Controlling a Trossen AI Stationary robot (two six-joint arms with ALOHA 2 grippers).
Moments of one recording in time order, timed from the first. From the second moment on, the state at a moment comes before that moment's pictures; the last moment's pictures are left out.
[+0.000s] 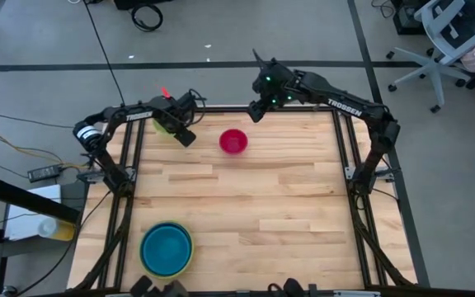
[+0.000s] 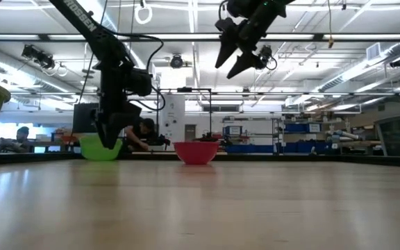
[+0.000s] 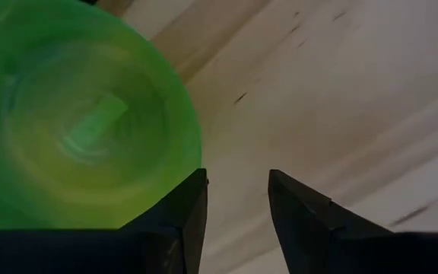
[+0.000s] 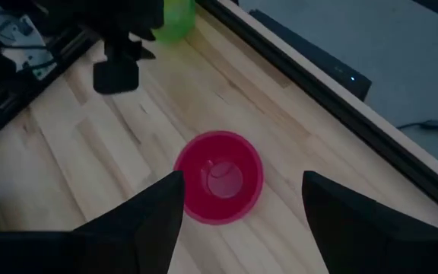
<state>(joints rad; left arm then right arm) 0.78 1.67 1.06 -0.82 -0.22 -0.07 -0.53 1.75 1.75 -0.86 -0.14 0.30</state>
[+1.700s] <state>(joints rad) -0.50 0.95 1.07 -1.18 0.03 -0.35 -0.43 1.75 1.75 -0.86 -0.02 0.47</state>
